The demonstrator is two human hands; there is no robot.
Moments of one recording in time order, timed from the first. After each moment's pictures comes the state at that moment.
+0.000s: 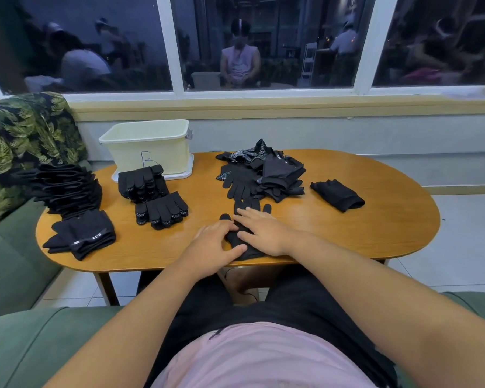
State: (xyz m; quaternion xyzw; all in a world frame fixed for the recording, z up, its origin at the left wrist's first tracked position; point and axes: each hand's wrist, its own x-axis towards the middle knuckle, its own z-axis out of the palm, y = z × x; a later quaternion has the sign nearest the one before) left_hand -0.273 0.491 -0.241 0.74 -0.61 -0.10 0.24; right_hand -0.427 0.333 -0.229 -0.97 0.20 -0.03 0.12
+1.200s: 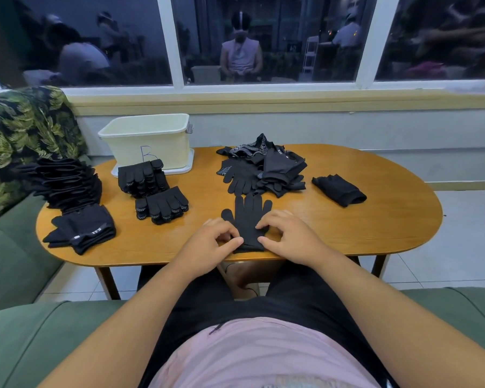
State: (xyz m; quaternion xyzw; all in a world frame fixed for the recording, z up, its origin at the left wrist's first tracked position) left_hand -0.278 0.508 -0.236 0.68 -0.62 -0.12 0.36; right_hand -0.490 0.344 -0.241 -0.93 0.21 -0.23 0.21
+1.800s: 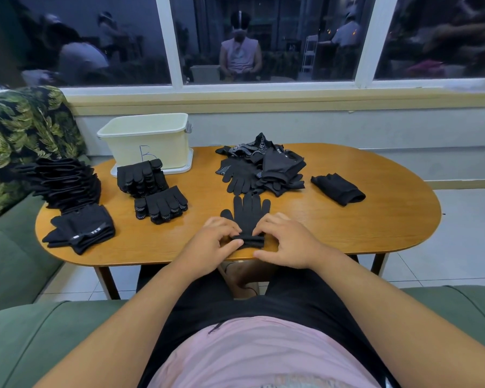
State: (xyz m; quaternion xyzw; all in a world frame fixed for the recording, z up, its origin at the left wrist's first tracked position) left_hand -0.274 0.502 -0.242 0.67 -0.66 -0.08 0.31; right_hand -0.494 0.352 -0.233 -0.97 0.16 -0.15 0.14
